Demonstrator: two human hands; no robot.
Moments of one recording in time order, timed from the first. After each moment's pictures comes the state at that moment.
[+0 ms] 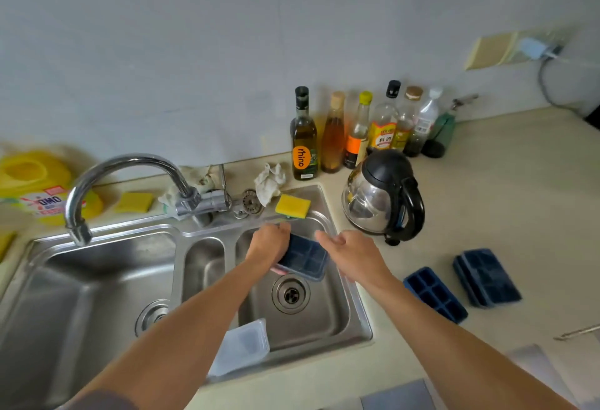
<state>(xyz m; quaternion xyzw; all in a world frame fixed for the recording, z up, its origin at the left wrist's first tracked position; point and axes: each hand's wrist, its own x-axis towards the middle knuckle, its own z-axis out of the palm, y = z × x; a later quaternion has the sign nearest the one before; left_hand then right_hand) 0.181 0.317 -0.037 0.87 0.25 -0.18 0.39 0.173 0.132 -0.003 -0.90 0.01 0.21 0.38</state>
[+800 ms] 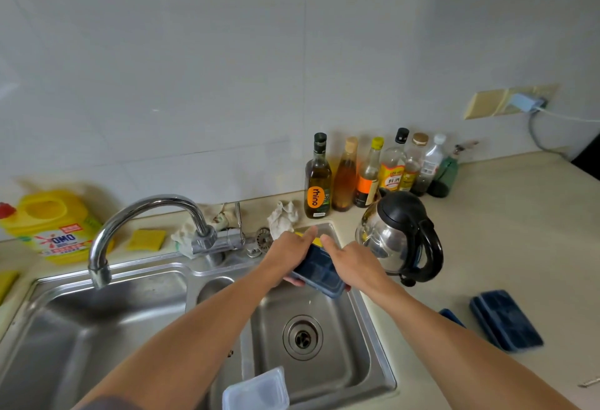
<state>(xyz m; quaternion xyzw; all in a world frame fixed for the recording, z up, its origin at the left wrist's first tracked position) 0.213 0.342 0.012 0.81 0.20 -0.17 0.52 0.219 0.186 0.011 -0.94 -0.06 0.19 0.27</state>
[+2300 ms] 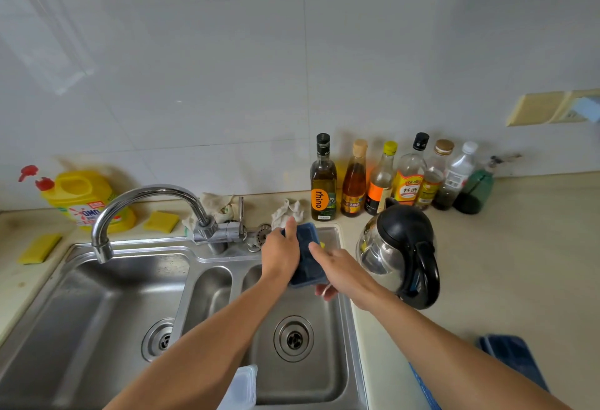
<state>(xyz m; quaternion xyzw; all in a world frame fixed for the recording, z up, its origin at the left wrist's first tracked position) 0.237 0.292 -0.014 0.80 0.34 0.08 0.49 0.256 0.150 -0.005 -0.78 -0.12 0.34 0.50</state>
